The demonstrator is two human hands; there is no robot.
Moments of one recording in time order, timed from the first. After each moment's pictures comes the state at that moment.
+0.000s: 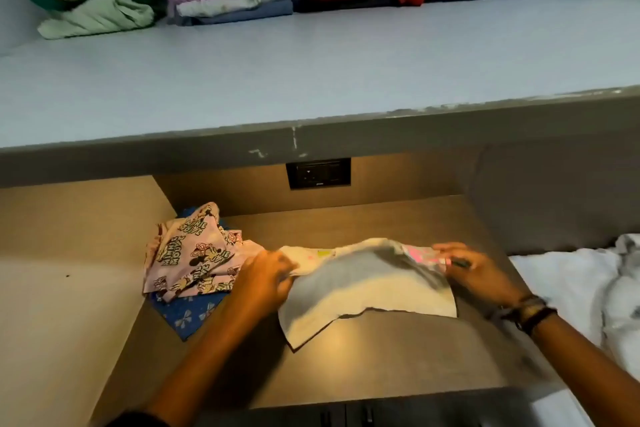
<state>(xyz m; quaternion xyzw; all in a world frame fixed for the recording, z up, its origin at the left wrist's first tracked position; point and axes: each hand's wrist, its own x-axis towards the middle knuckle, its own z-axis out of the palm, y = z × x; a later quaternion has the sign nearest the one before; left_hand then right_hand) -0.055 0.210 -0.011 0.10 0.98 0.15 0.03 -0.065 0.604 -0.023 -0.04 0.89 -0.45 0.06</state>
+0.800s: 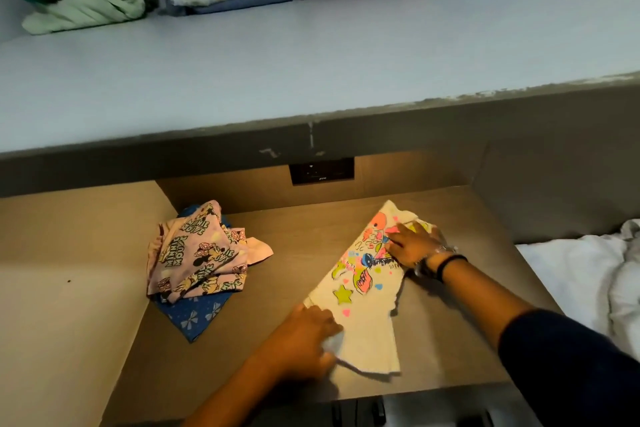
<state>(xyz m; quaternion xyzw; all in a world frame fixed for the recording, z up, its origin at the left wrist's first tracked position) -0.010 0.241 -0.055 0.27 0.93 0.08 0.25 -0.154 0.521 -0.066 -0.07 0.98 -0.07 0.19</state>
